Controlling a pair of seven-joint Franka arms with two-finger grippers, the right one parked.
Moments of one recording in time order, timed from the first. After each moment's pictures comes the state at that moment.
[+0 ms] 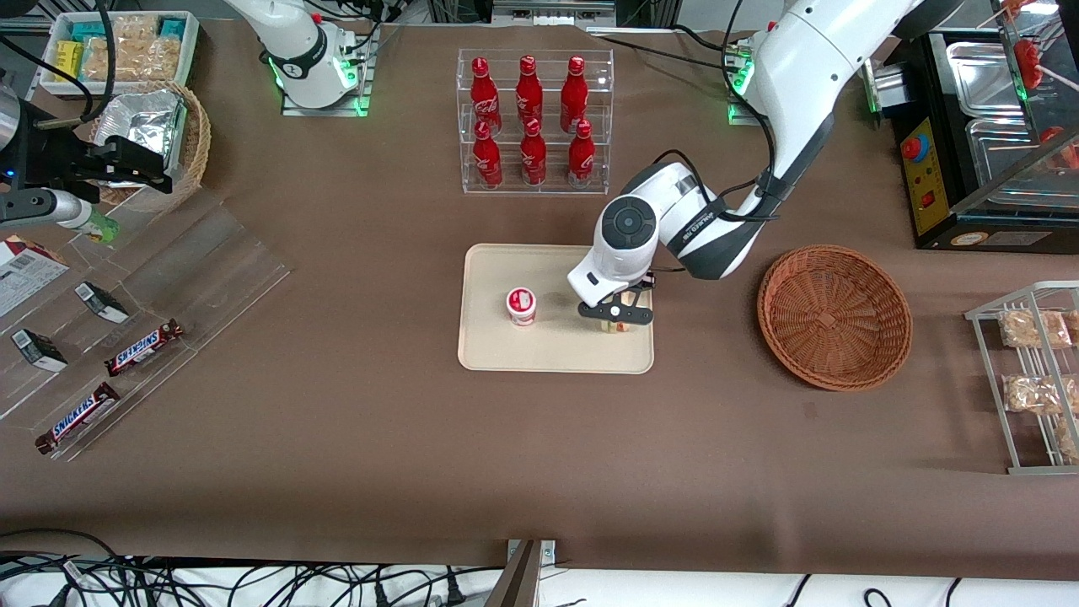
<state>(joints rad) -0.18 0.70 -0.52 -1.67 0.36 2.14 -0.73</state>
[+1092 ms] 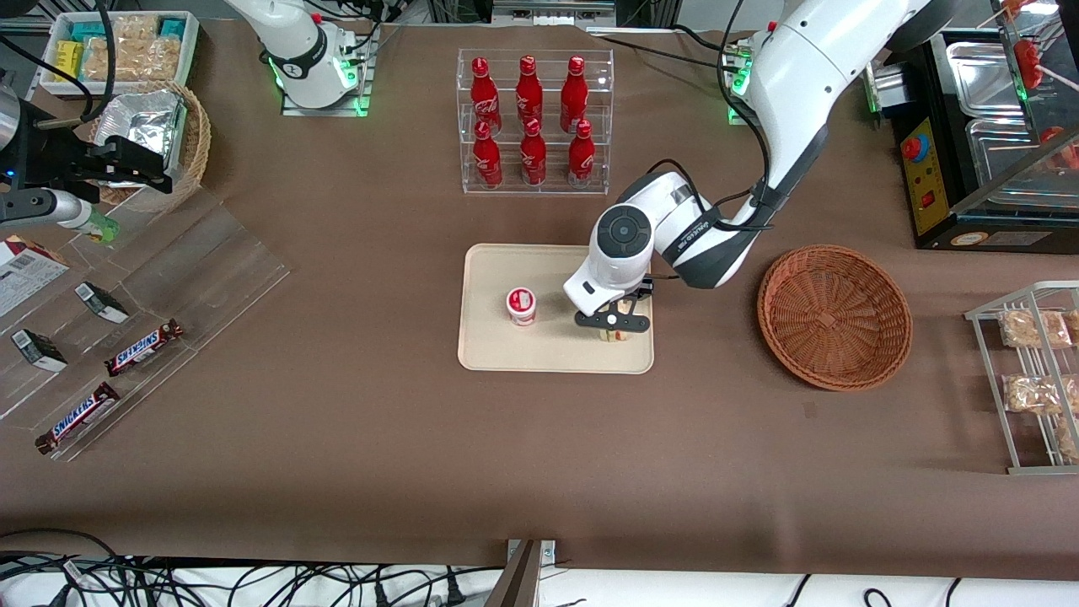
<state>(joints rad) -0.19 0.73 -0.52 -1.62 0.38 2.14 -0.78</state>
